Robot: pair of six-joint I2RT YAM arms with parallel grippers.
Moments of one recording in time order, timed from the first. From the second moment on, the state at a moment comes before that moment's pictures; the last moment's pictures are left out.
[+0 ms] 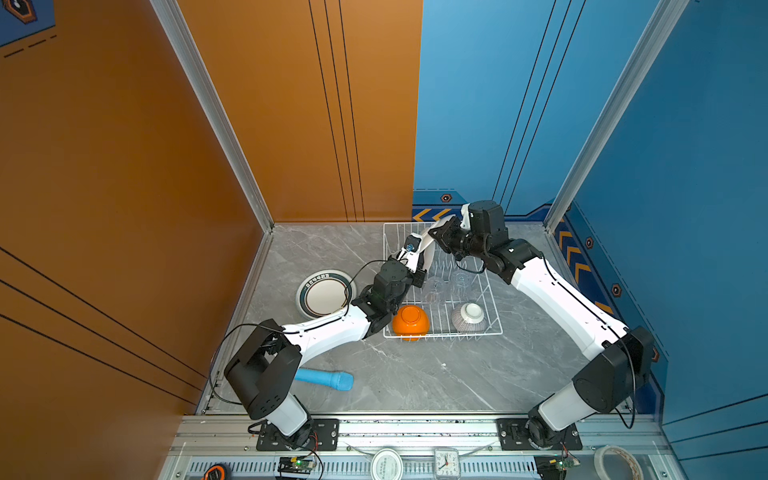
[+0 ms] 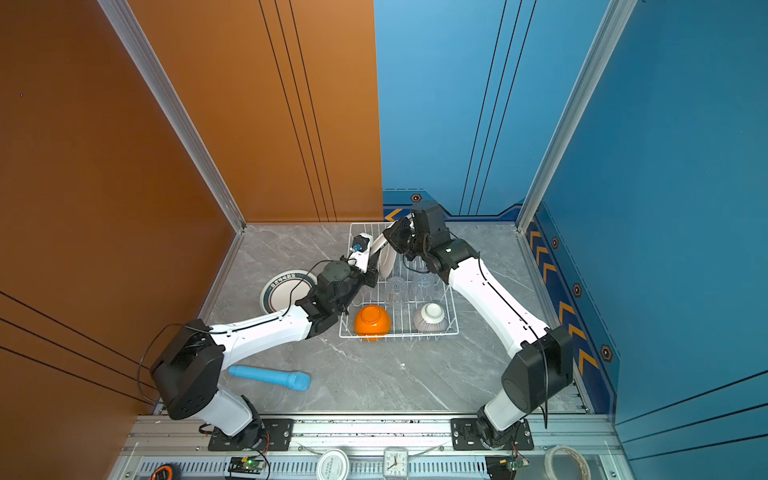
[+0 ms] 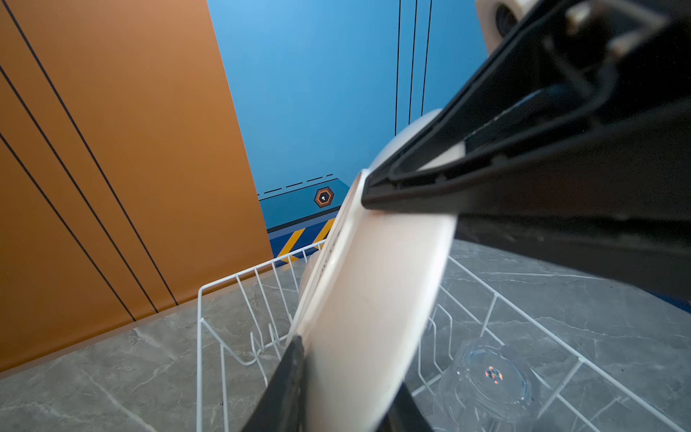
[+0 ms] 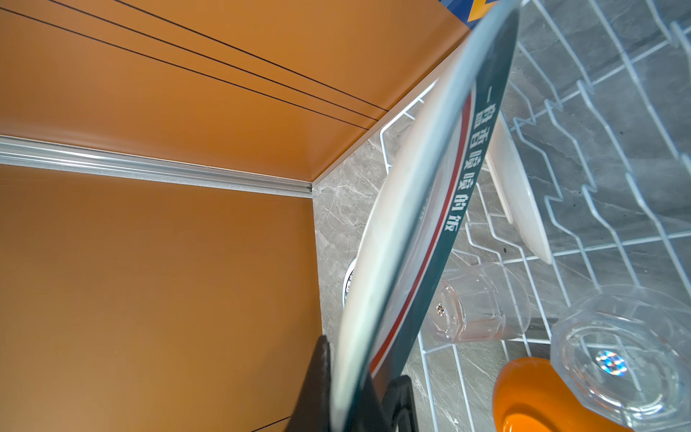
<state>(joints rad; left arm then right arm) -0.77 1.59 1.00 0.53 -0.37 0.04 0.49 1.58 1.54 -0.40 -0.21 1.14</state>
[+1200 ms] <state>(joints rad) -0.77 1.58 0.98 0.54 -0.43 0.03 0.43 1.51 1.40 -0.22 -0.30 1.17</state>
